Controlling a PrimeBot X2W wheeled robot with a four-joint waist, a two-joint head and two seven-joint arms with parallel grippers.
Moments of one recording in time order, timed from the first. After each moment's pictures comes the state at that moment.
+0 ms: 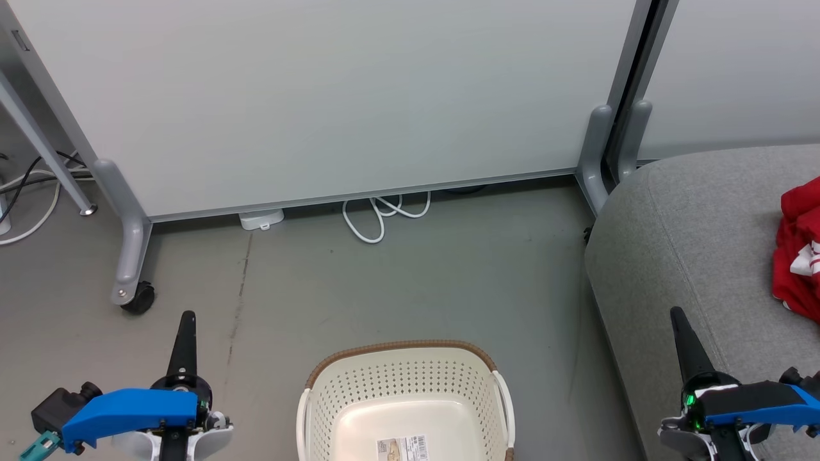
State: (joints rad) left arm -0.08 0.05 0.07 0.27 -1.28 -0.12 0.03; right arm -0.09 -0.05 -0.10 0.27 1.27 0.13 0.03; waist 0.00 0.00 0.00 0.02
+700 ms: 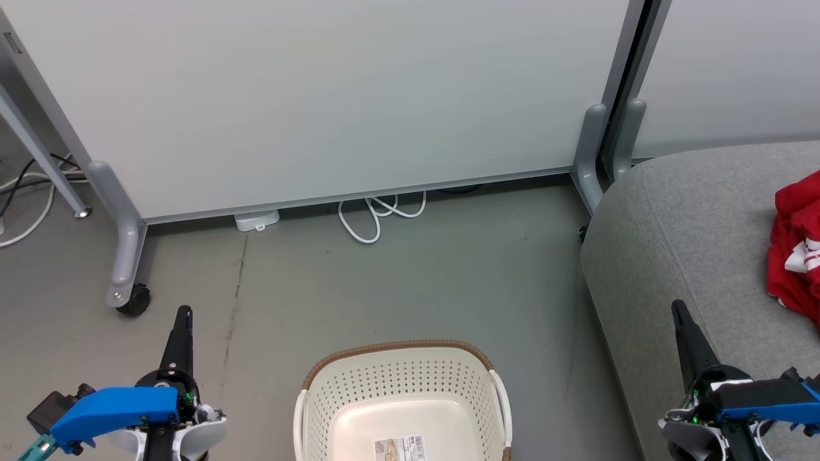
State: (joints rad) left arm -0.09 0.05 0.09 0.26 -1.45 -0.12 0.08; right arm -0.10 -0.05 -0.11 0.26 1.45 0.13 0.07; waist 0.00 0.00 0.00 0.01
